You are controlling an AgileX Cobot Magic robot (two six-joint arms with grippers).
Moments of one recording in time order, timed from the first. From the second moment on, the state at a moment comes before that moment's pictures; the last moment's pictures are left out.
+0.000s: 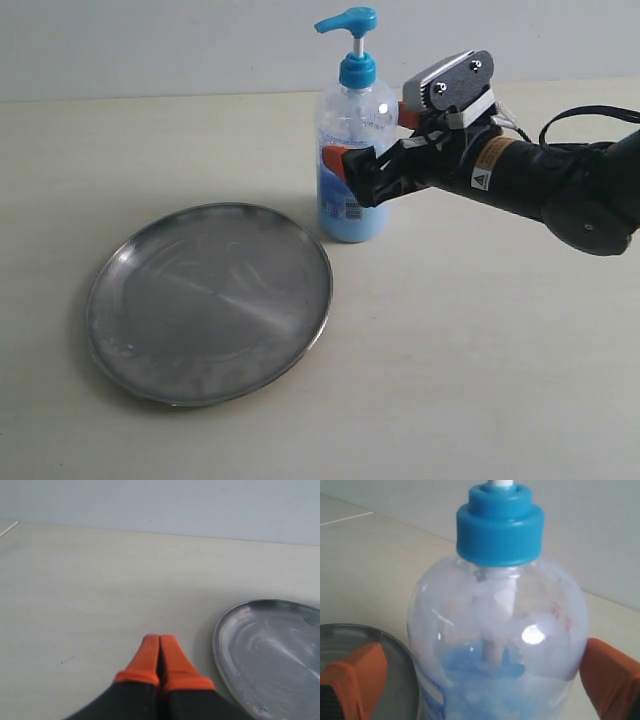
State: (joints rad) left arm -0.07 0.01 0.00 0.17 0.37 -0.24; right arm 0.34 1.92 -0.77 -0.55 -0.85 0.27
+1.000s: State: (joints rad) left arm -0.07 0.01 0.00 0.17 0.37 -0.24; right arm 0.38 2.04 -0.85 -0.43 -0.83 0.22
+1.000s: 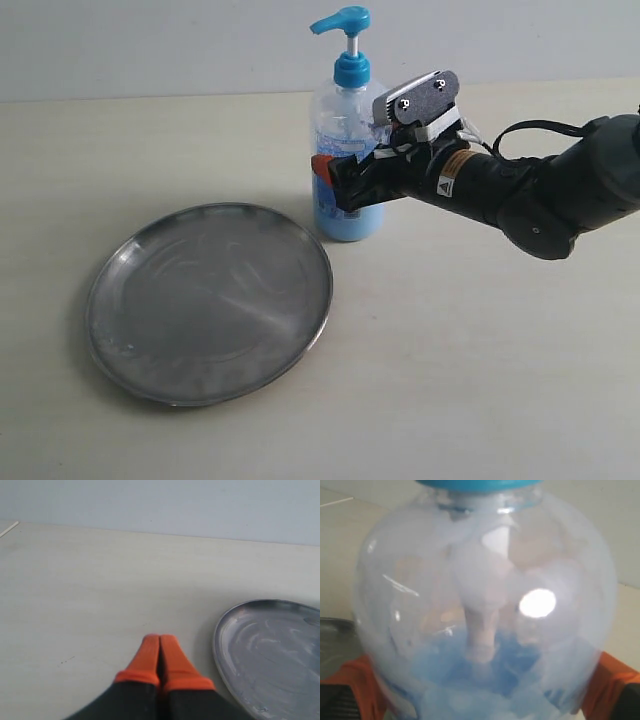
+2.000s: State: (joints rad) left arm -0.07 0.01 0.00 0.17 0.37 -0.24; right arm 0.38 2.04 -0.86 -0.42 -0.84 0.07
